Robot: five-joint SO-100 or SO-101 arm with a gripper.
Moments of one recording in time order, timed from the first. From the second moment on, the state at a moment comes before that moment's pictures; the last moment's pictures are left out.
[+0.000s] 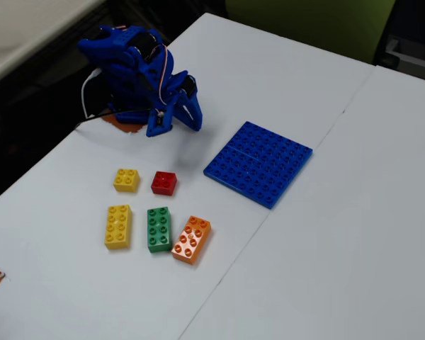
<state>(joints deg) -1.2 187.9 170.9 68.9 -23.7</state>
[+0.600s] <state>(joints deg) 1.8 185.5 157.8 75.1 -91.8</state>
